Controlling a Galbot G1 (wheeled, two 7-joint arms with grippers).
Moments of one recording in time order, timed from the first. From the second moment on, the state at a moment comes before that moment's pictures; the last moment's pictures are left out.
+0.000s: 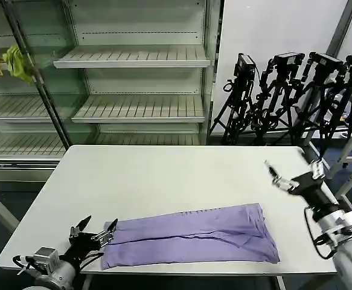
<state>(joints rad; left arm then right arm) 1.61 -1.15 -0.65 -2.24 -0.55 0.51 -0.05 -1.34 0.96 0.85 2.22 0.41 -0.13 -0.11</state>
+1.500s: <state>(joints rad) 1.70 -1.29 -0.58 -2.21 -0.49 0.52 -0.04 -1.24 1.14 0.82 2.31 0.39 -0.20 -0.02</state>
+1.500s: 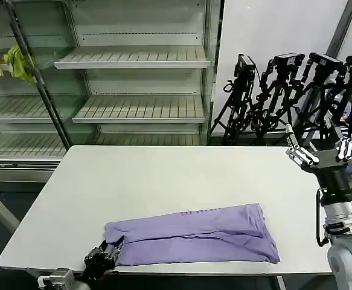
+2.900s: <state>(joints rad) 1.60 -1.13 -0.81 -2.10 -0.58 0.52 -0.01 -1.22 1.17 0.77 2.25 0.36 -0.17 -0.01</state>
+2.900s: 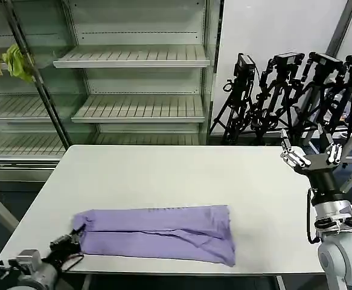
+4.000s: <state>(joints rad) 1.56 -1.01 -0.89 -2.27 -0.70 0.57 -0.04 -1.22 1.18 0.75 2.20 0.32 -0.17 -0.01</state>
